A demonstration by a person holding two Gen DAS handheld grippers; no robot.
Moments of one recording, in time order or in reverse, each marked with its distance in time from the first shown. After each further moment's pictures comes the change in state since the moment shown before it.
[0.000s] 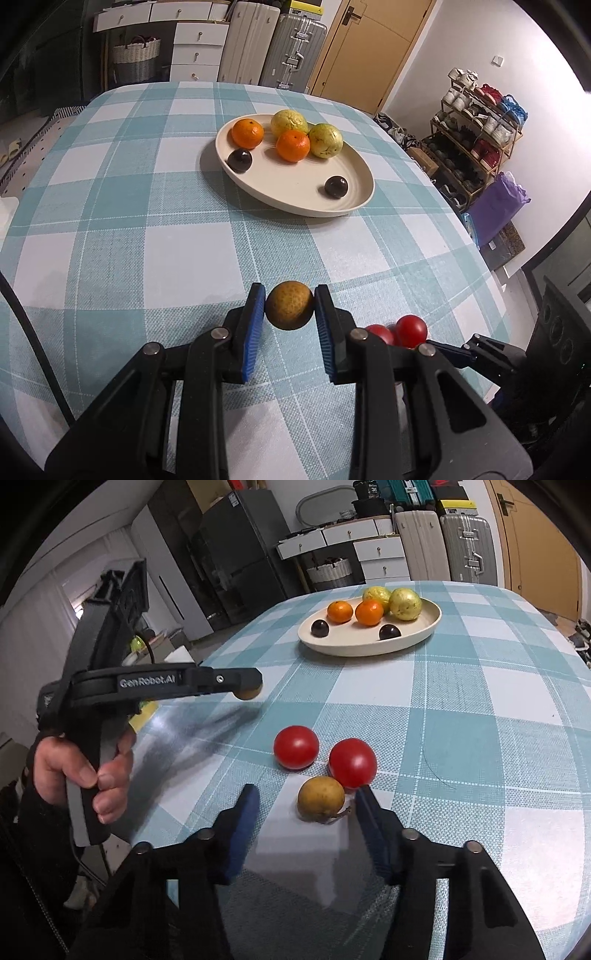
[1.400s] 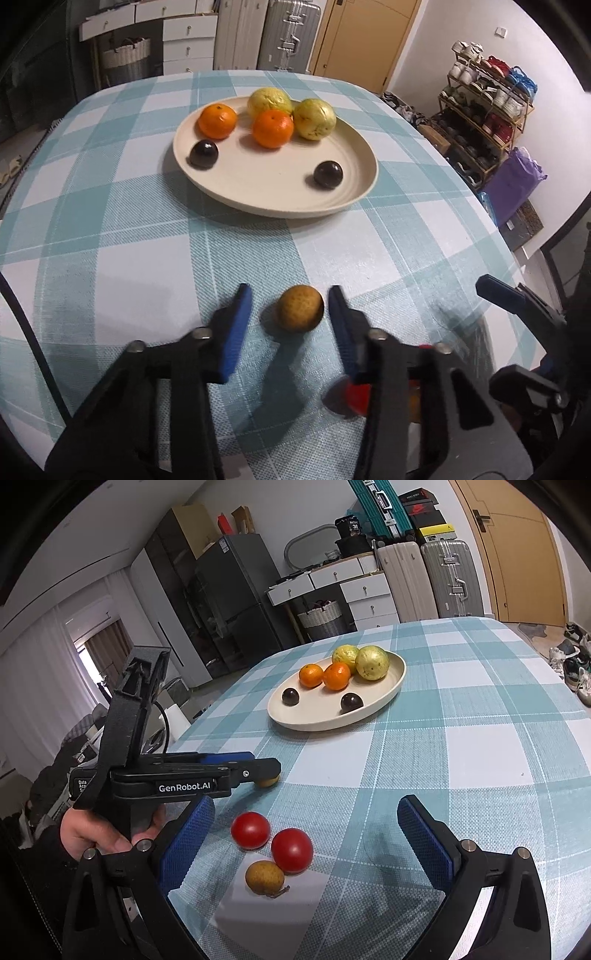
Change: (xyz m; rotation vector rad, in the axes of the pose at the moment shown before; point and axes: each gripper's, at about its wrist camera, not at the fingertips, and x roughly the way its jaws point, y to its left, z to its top) left arm 0.060 -0.033 0.017 0.073 0.069 0.060; right arm -0.022 -0.046 0.034 0.061 -0.185 0.029
